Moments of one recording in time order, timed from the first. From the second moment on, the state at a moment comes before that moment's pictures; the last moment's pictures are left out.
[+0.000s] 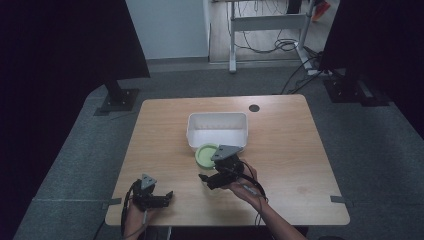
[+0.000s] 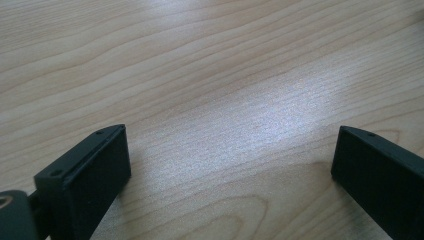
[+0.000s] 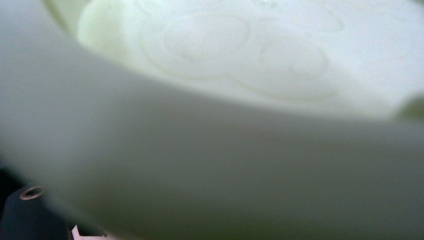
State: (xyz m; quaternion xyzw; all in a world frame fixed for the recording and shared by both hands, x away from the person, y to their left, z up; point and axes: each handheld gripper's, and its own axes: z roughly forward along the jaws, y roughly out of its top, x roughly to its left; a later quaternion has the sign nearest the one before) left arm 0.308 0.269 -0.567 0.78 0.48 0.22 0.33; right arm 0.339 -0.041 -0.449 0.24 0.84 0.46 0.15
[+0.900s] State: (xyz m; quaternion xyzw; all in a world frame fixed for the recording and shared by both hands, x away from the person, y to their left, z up) left arm 0.308 0.269 -0.567 0.78 0.48 0.22 0.33; right arm 0.379 -0.044 -0.416 0.26 0.83 0.47 0.16
